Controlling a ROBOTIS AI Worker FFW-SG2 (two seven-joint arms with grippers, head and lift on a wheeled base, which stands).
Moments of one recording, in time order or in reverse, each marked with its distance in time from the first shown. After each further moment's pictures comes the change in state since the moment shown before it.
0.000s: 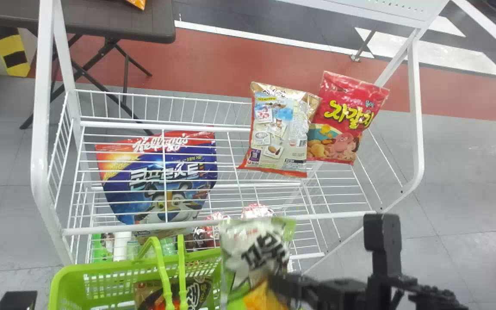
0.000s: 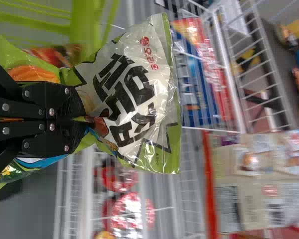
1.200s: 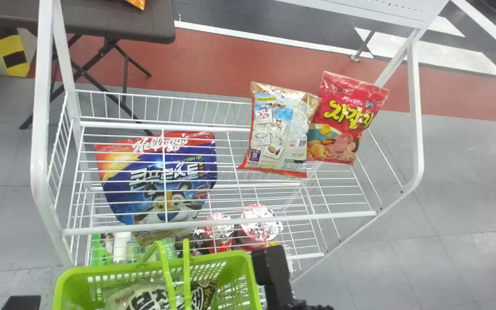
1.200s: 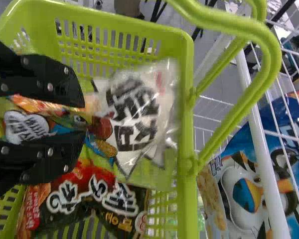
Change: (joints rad) left arm 0.007 0.006 -0.011 -0.005 -0.004 -0.007 -0.014; right arm -0.030 -0.032 0.393 0.223 0.081 -0.124 -0.070
